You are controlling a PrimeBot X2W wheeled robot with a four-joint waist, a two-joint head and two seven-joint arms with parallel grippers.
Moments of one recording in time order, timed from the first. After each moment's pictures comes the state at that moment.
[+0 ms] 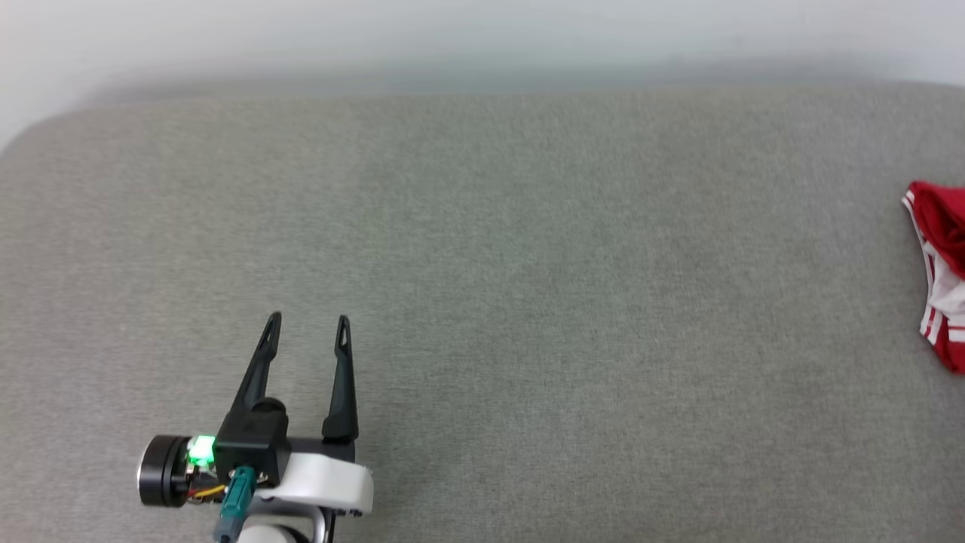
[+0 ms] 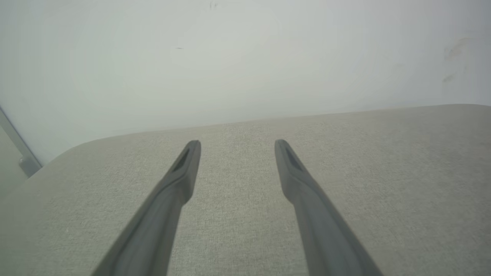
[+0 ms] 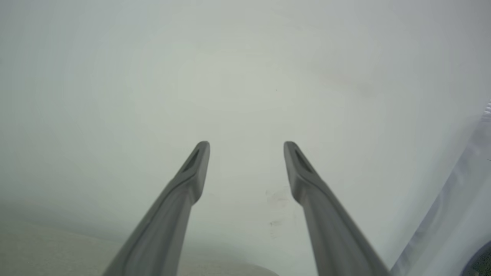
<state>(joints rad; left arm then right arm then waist) -0.06 0.09 -0.15 0.01 -0.04 0.11 -0.26 -0.77 -0.56 -0.07 0.52 0.18 0.13 -0.26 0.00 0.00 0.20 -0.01</state>
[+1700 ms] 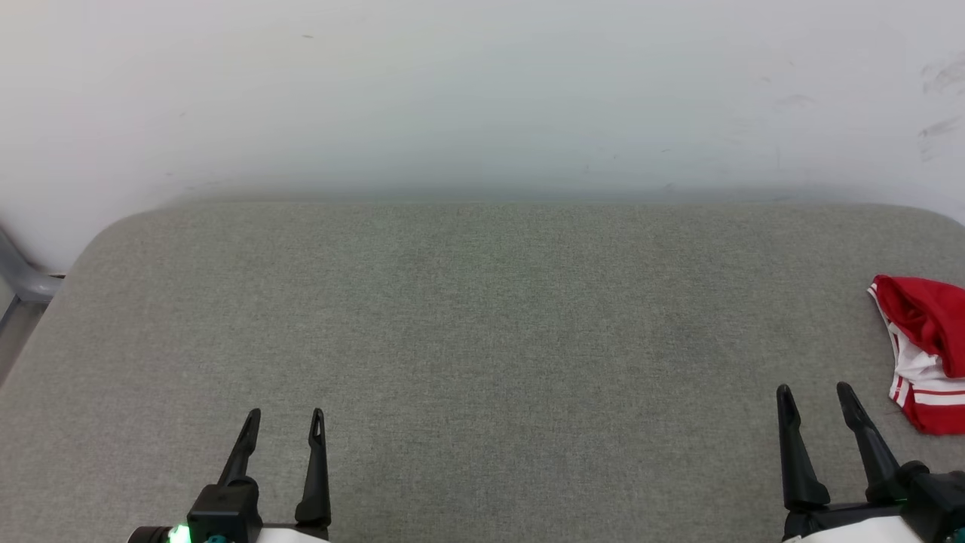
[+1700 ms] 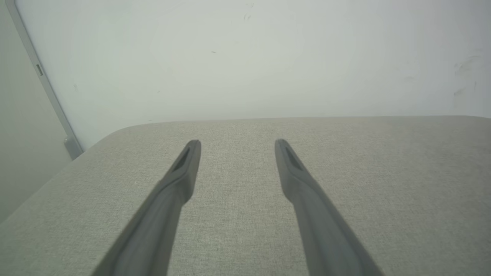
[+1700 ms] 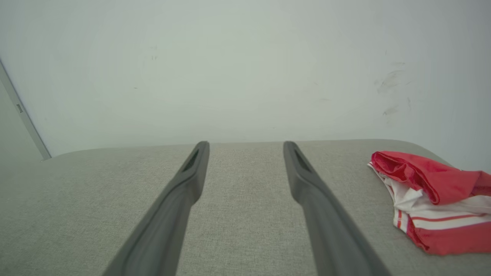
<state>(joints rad) 0.11 0.08 -0.05 0.06 -0.06 0.04 -0.26 0.12 -0.06 -0.06 0.01 0.17 0.13 -0.26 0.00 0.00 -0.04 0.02</state>
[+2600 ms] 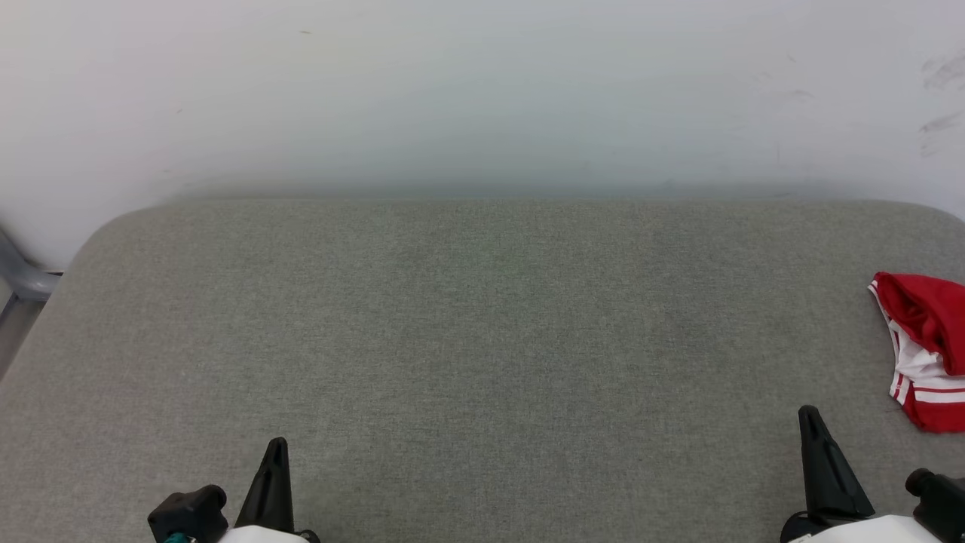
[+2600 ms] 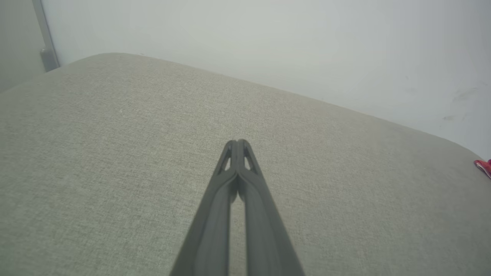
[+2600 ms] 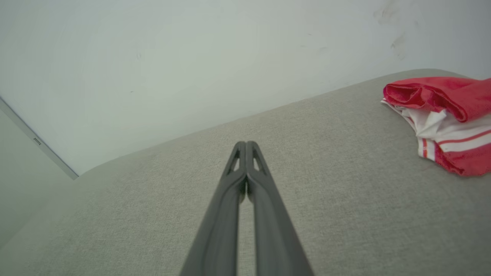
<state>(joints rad) 0.11 0.07 -0.03 0.15 -0.33 0.00 -0.19 0.12 -0.06 -0.06 0.09 0.42 0.13 -0.20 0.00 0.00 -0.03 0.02</state>
